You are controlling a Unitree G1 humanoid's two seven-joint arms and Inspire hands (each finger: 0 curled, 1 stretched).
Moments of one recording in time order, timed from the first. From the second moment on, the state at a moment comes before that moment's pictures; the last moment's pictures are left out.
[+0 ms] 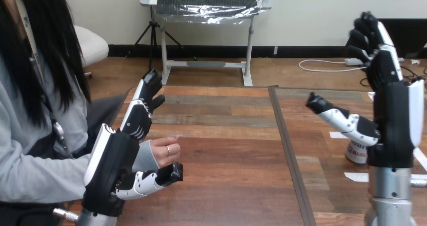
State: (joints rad) left arm -0.04 0.20 -0.02 0.61 -0.18 -1.17 -0.35; right arm -0.19 -0.22 -0.16 0.54 -0.18 -1.04 -0.21
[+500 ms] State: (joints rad) left arm -0.04 0.19 -0.02 0.61 -0.18 -1.17 -0.35; right arm -0.20 -0.28 -0.20 0.62 -0.16 -1.03 -0.21
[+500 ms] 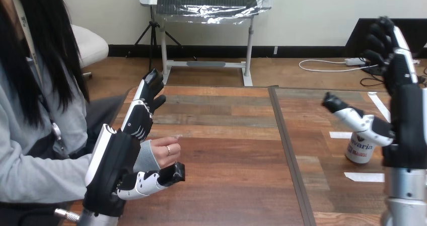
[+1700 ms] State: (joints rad) left arm -0.02 0.19 0.01 0.60 -0.18 -1.17 -0.34; right arm -0.29 -0.33 -0.27 0.88 -0.04 -0.97 -0.18
